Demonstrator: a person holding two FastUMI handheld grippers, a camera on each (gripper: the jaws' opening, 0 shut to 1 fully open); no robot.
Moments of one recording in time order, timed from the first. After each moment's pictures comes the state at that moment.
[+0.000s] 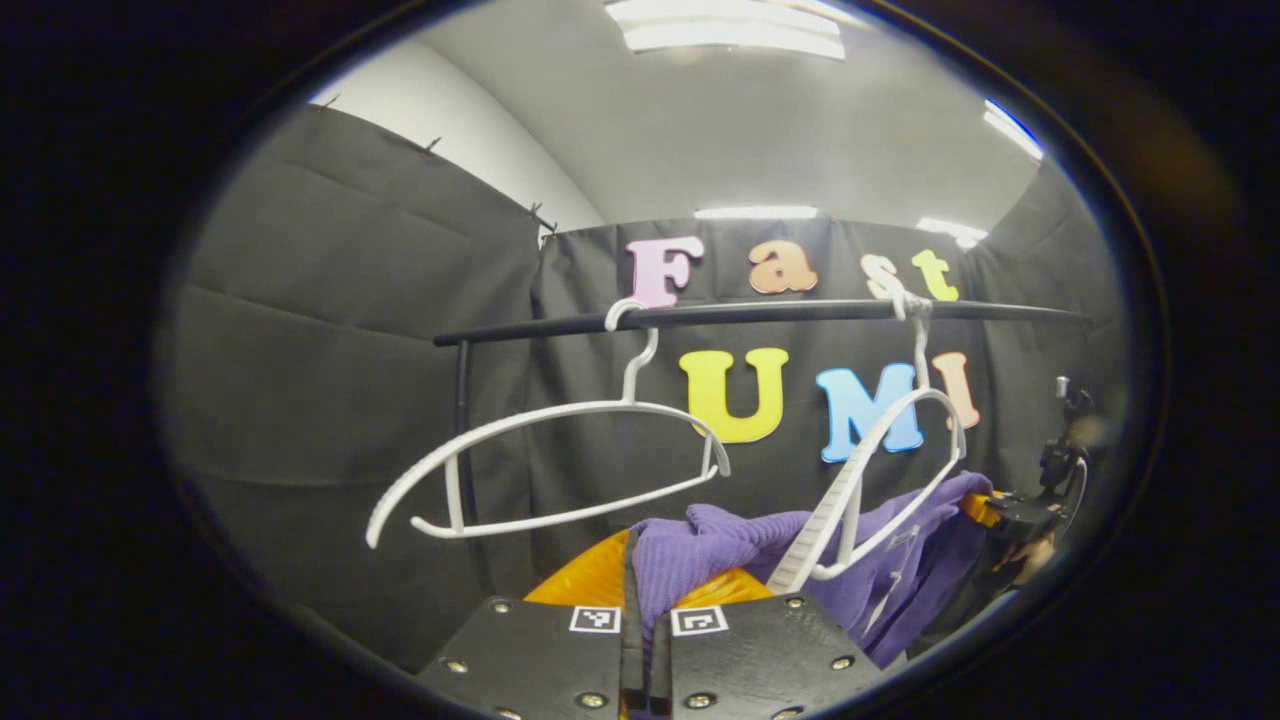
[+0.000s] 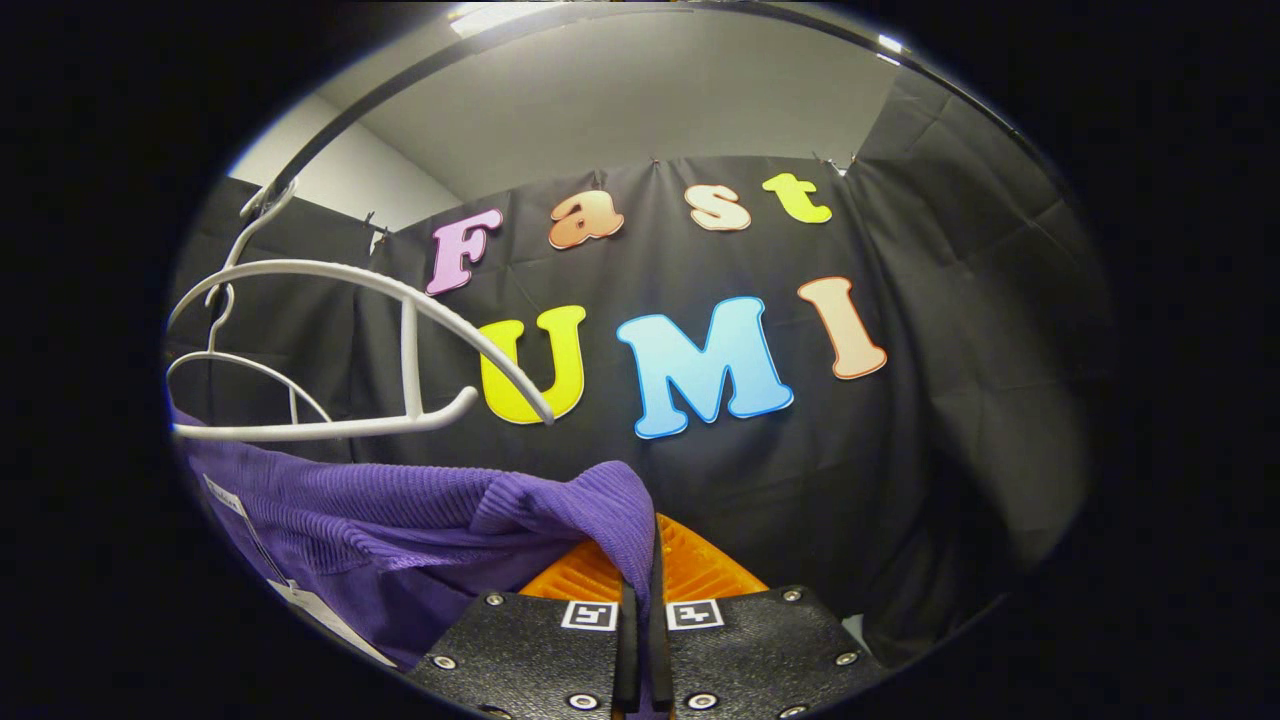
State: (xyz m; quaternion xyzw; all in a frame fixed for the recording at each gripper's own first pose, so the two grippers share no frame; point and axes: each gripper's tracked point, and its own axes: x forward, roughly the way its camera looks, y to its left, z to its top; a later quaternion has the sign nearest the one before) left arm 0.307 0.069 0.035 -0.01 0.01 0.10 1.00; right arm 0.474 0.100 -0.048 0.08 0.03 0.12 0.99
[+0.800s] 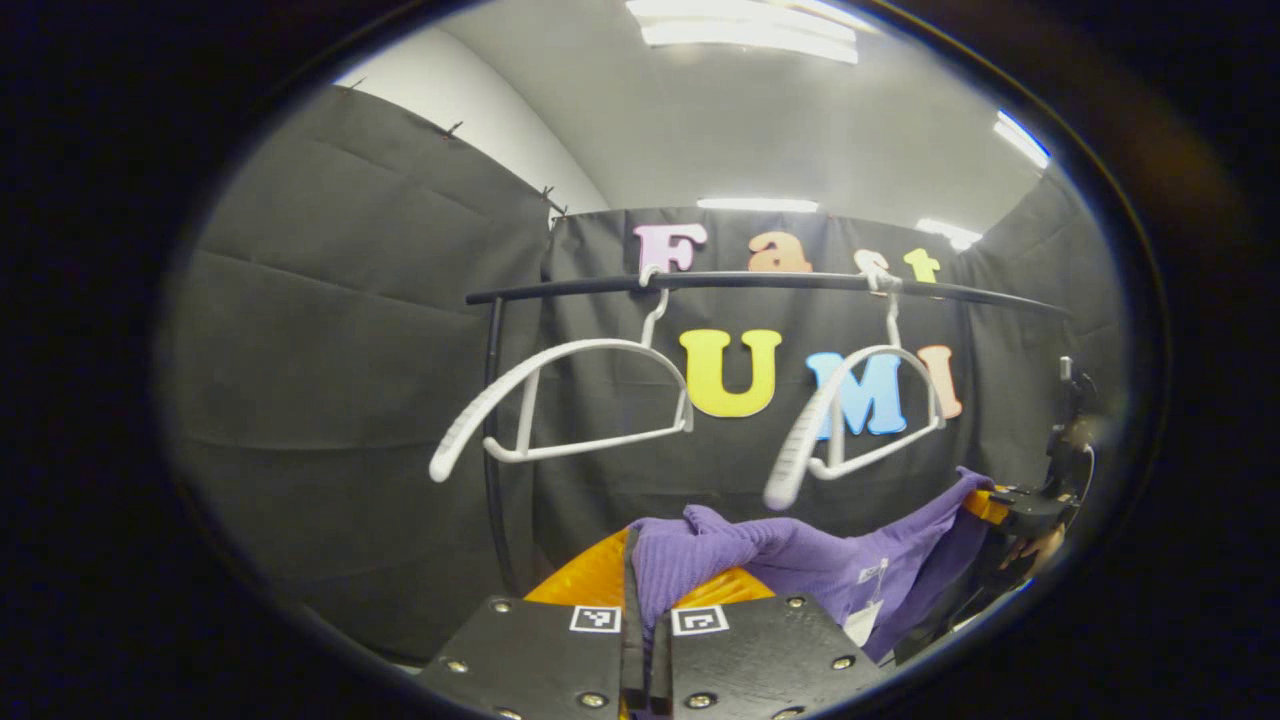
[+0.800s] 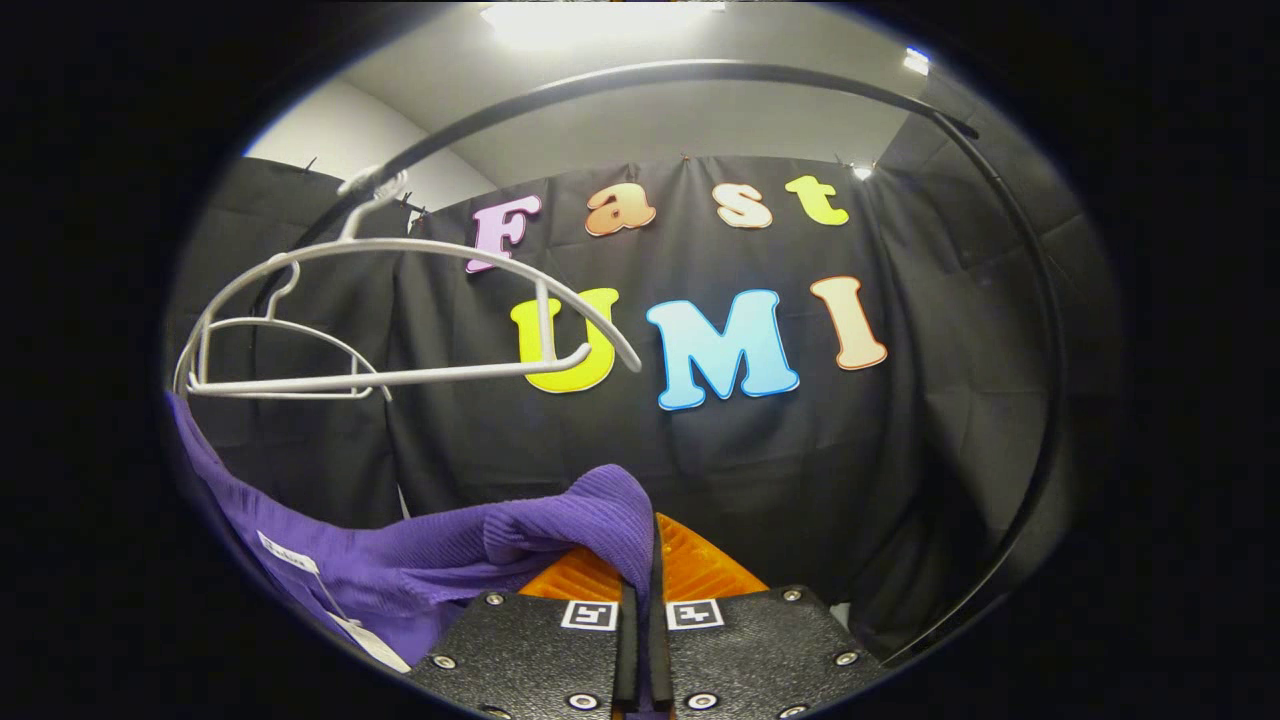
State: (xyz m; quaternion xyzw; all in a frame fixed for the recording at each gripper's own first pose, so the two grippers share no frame) left arm 0.223 0.068 0.001 -0.03 0.03 0.07 1.00; right arm 0.360 0.107 -0.053 0.05 0.05 0.15 0.99
